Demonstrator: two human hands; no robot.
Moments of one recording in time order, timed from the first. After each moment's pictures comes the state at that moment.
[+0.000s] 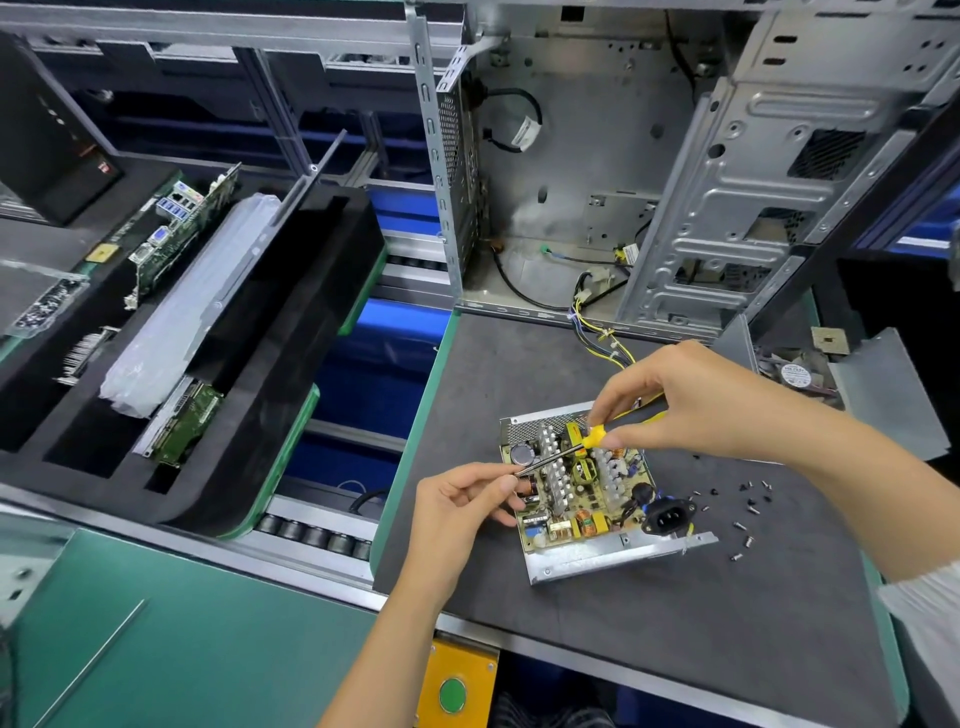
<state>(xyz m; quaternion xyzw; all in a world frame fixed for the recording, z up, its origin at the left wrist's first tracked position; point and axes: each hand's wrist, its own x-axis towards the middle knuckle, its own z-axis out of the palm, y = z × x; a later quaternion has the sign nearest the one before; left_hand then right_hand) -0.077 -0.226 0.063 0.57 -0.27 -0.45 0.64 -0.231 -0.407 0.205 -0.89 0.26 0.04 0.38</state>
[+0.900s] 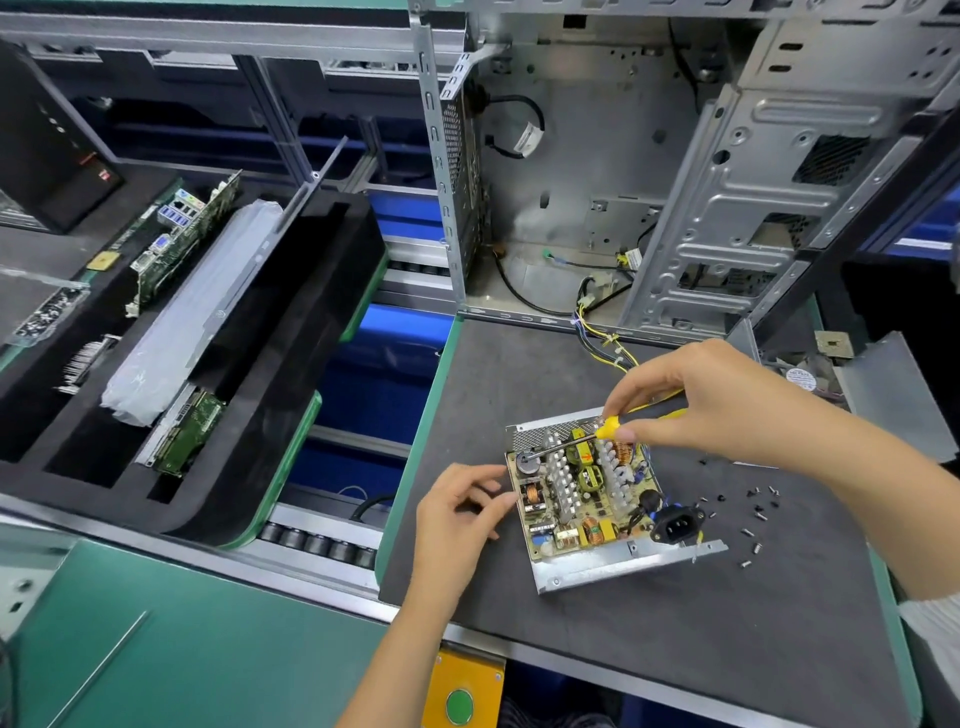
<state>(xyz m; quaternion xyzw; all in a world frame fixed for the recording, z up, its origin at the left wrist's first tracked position) -0.074 -0.226 0.043 0.68 -0.32 -0.34 0.57 -0.235 -0.407 0.211 -0.89 0.29 0.02 0.36</state>
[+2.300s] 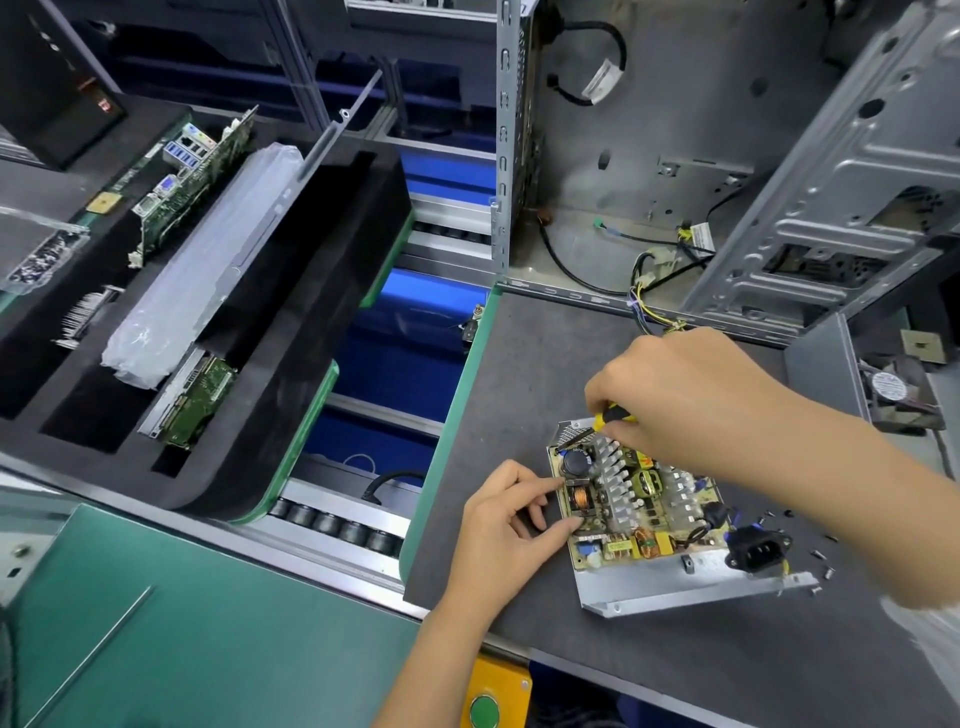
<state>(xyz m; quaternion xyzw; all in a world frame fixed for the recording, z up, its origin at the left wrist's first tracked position) -0.068 -0.227 0.021 0.68 -0.46 -0.26 0.51 -0.151 -0.384 0.190 -0.97 0.18 0.13 -0.06</state>
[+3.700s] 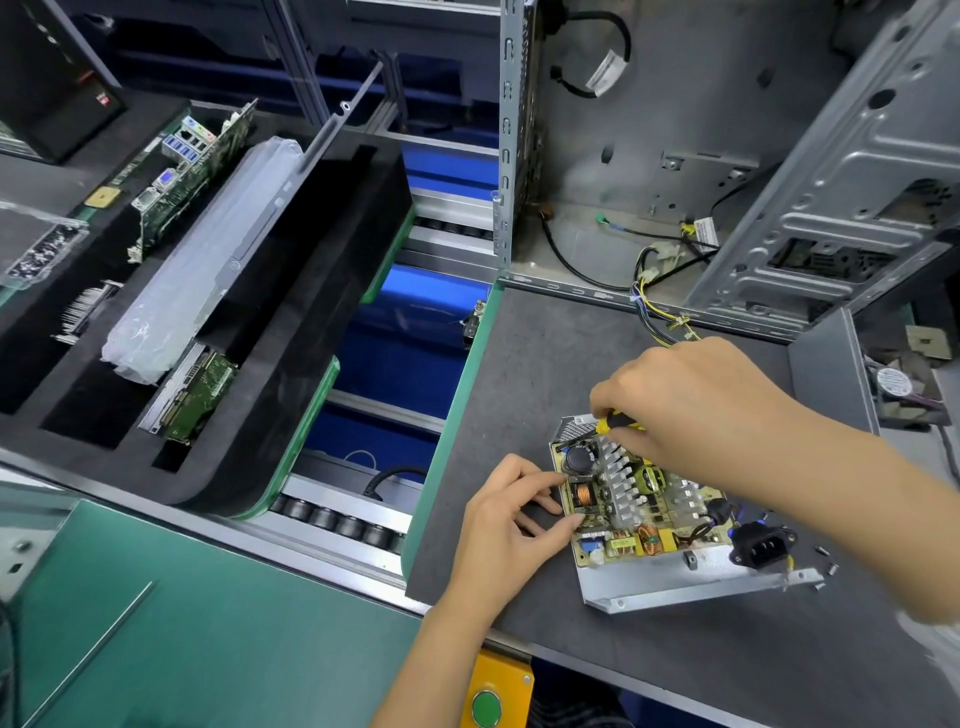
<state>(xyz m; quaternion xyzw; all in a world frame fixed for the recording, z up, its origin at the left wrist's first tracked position) -0.069 -0.225 0.024 0.66 -0.46 -0.28 0.52 -0.160 -0.384 0.177 -0.98 0.16 0.12 -0.08</state>
